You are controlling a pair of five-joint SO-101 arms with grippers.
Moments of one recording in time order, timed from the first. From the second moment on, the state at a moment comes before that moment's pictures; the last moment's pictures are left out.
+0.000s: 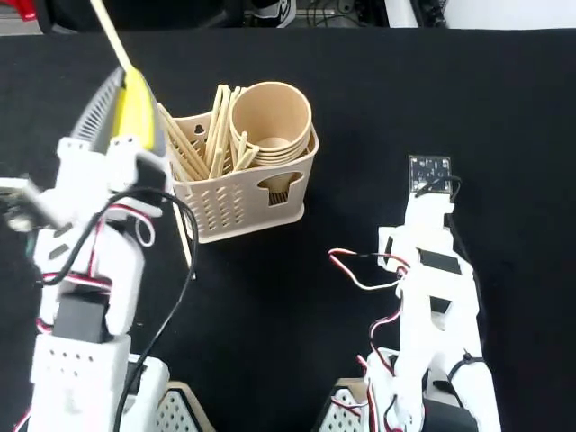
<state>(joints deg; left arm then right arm) 2.3 -68.8 52.1 4.7 17.4 14.4 -33.2 70.1 30.4 10.4</state>
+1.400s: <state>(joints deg) -16.4 -67.5 50.9 29.7 25.3 14.4 -33.2 70.1 30.4 10.4</state>
